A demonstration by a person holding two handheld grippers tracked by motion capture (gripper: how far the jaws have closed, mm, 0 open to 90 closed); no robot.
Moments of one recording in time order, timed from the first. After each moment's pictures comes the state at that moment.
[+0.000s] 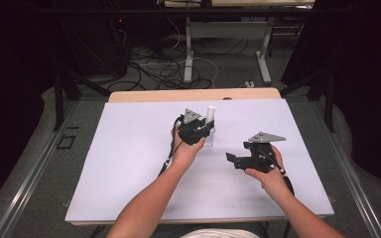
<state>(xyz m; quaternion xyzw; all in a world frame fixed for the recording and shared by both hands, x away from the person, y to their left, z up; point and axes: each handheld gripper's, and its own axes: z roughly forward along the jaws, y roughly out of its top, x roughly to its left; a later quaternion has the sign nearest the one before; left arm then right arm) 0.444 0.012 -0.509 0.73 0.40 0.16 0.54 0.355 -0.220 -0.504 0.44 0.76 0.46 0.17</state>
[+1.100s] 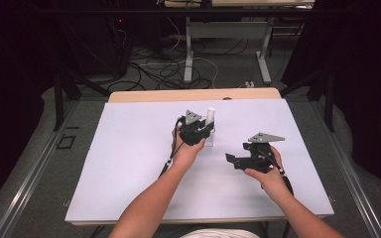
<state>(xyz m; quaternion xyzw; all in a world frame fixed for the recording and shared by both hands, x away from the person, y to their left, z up) 0.449 0.010 -0.519 0.73 0.40 0.16 0.53 0.357 -0.220 -0.509 0.44 0.75 0.46 0.16</state>
